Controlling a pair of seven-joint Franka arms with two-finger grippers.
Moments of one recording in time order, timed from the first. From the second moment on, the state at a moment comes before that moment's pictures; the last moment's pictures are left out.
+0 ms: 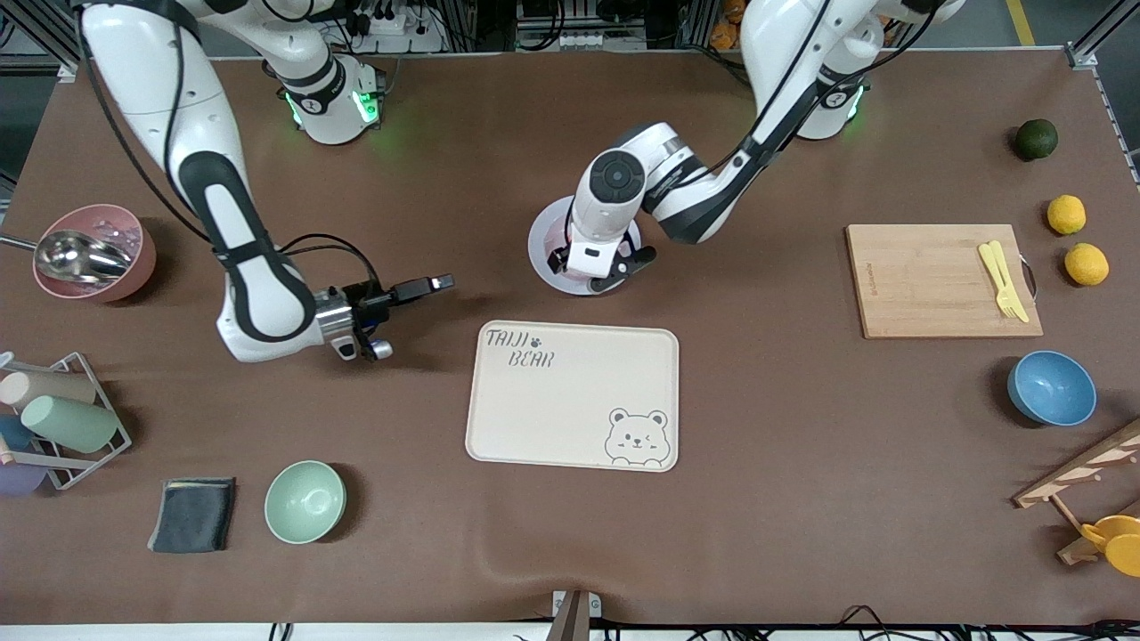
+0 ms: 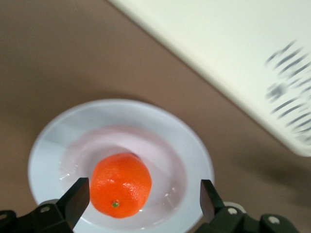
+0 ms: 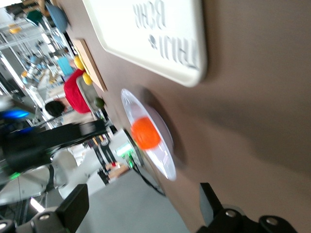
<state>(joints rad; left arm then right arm) -0.39 0.49 -0.48 -1.86 0.05 2.32 -1.45 0.20 0.58 -0.01 -2.00 1.21 1.75 -0.60</state>
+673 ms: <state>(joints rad) 0.02 0.20 -0.47 -1.74 0.06 2.06 -0.89 0.32 0.59 -0.01 -2.01 1.29 1.82 -0.71</state>
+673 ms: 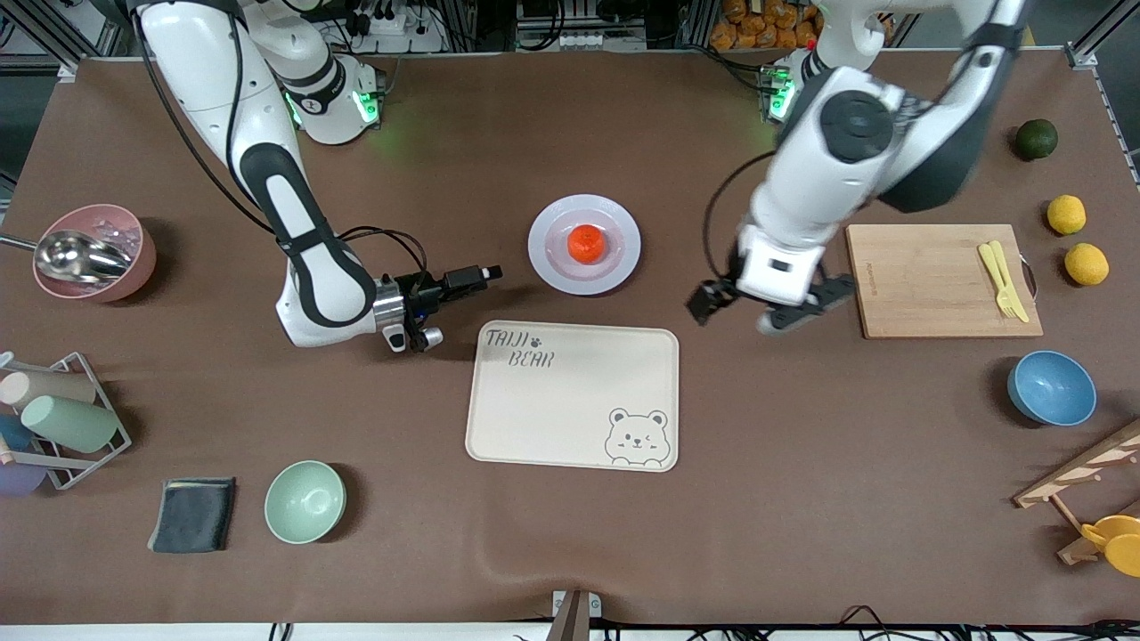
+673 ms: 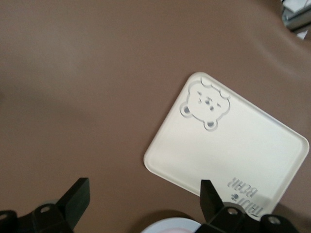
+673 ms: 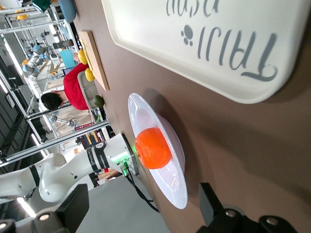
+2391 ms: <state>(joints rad) 0.05 0.03 -0.08 -1.50 0.02 1.55 -0.16 0.49 0.62 -0.01 -2.10 1.46 1.95 -0.90</state>
